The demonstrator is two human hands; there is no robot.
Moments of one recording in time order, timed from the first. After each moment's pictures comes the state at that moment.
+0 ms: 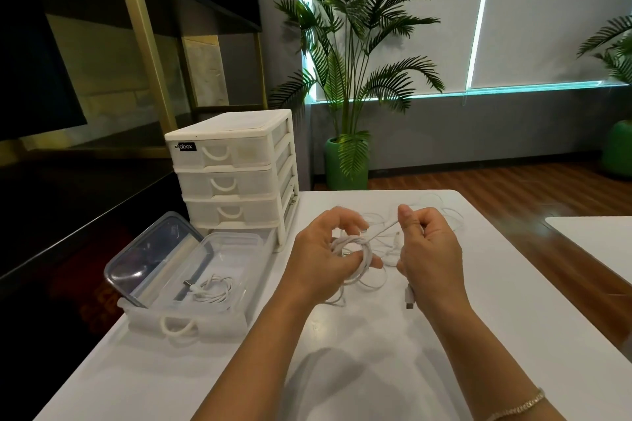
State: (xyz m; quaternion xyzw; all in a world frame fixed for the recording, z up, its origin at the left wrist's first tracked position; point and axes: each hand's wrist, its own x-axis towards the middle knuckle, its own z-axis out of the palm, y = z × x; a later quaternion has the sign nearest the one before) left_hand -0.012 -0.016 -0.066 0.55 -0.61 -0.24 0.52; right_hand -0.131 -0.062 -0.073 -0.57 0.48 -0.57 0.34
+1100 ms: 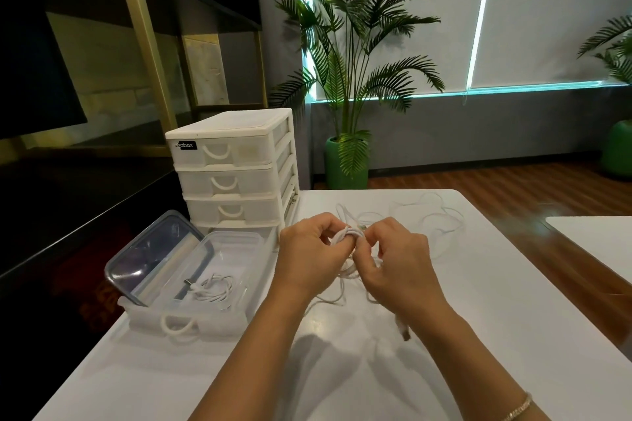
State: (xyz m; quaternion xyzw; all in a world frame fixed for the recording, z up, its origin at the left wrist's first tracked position) left_hand -0.006 -0.018 -0.066 0.64 -0.56 -0.09 0.52; right_hand -0.117 -0.048 -0.079 -0.79 0.44 -0.41 0.11
